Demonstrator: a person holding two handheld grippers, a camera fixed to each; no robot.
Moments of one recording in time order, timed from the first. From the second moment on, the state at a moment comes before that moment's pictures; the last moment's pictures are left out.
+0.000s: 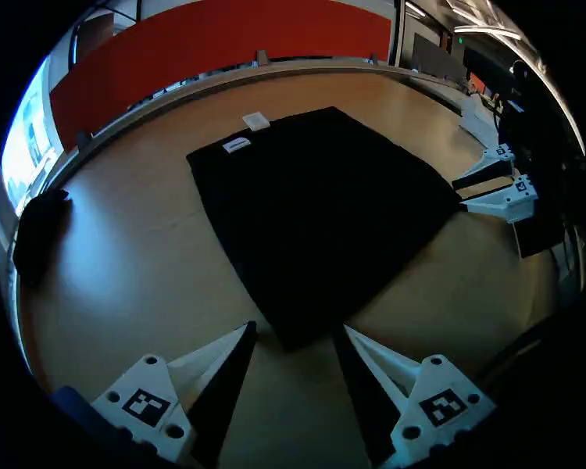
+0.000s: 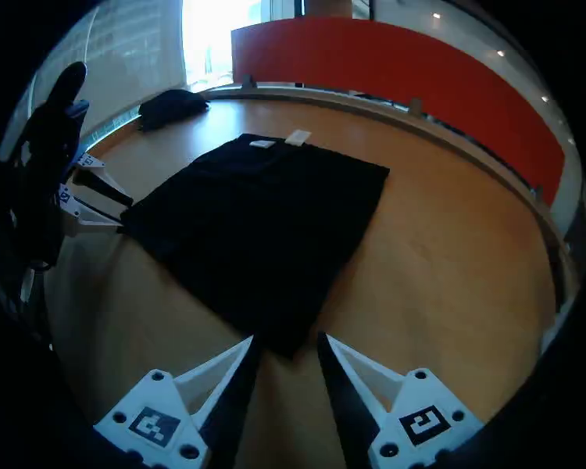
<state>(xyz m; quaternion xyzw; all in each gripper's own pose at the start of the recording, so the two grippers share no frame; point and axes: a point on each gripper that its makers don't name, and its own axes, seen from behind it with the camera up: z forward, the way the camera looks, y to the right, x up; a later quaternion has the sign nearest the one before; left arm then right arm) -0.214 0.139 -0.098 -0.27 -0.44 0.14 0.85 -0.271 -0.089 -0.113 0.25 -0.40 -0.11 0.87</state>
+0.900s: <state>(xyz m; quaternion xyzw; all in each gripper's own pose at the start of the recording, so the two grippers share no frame) -0.213 0.139 -0.097 -0.27 -0.44 0.13 0.85 -0.271 -0.090 -0.114 0.25 -0.41 -0.10 0.87</state>
